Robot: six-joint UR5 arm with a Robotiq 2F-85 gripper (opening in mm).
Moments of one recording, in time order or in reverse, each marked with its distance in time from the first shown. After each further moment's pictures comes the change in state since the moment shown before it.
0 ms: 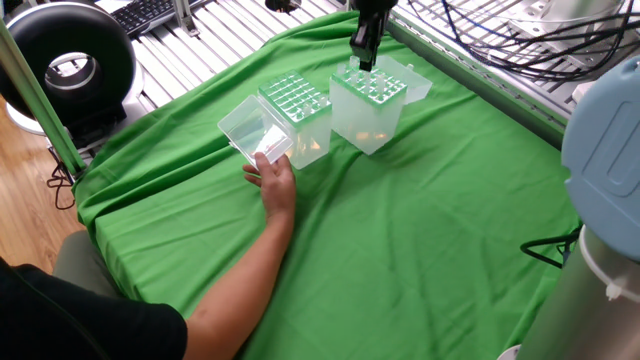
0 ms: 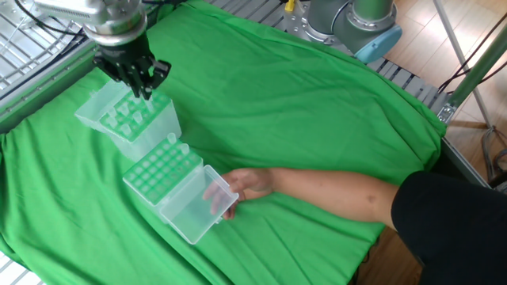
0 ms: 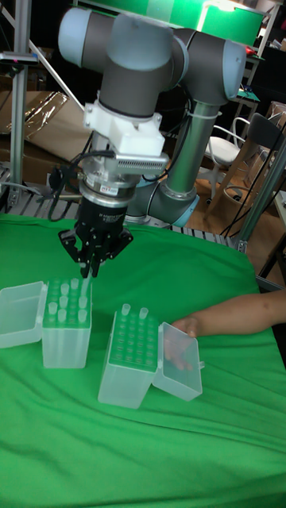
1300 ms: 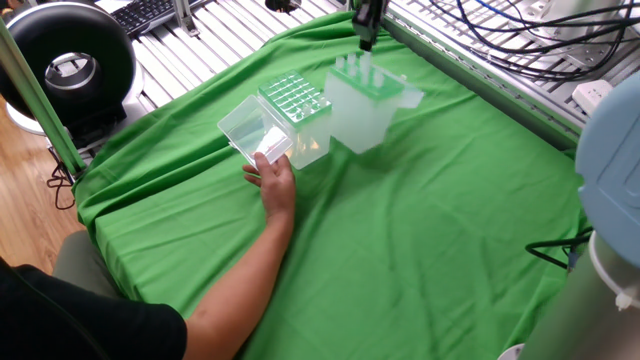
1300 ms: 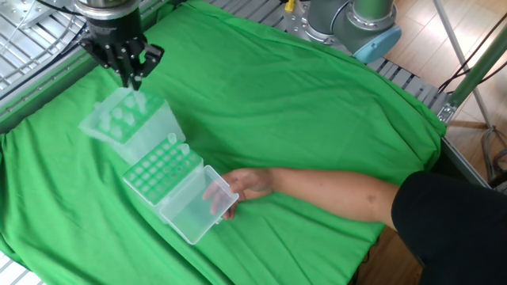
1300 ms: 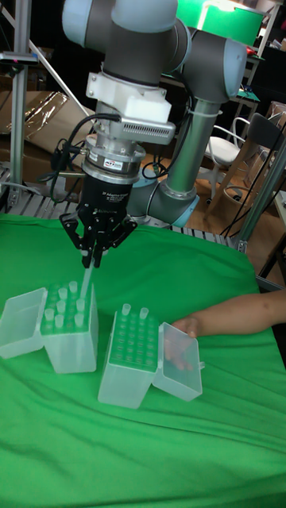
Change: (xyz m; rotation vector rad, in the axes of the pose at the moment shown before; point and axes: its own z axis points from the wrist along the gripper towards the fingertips) arm -0.025 -0.009 -0.027 0.048 -0.129 0.013
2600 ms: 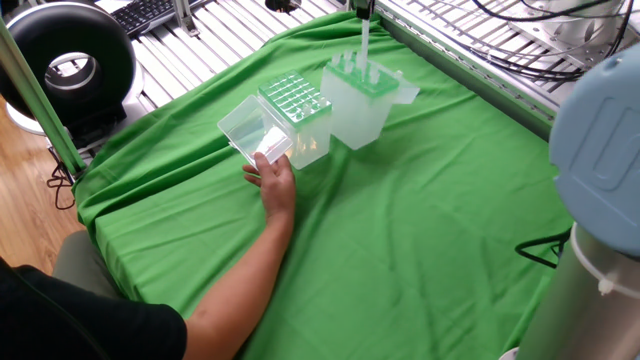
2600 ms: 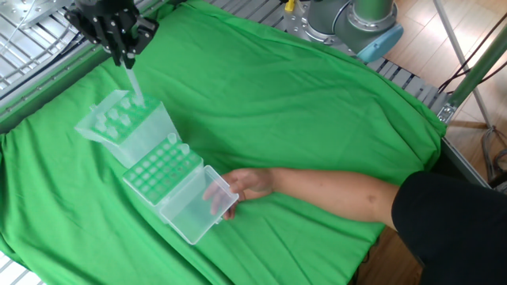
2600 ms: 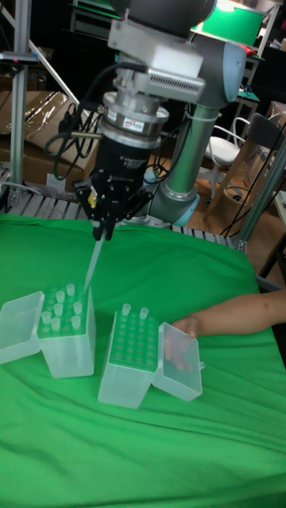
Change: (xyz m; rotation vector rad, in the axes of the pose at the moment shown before) arm -0.003 0.011 -0.068 -0.007 0.097 0.010
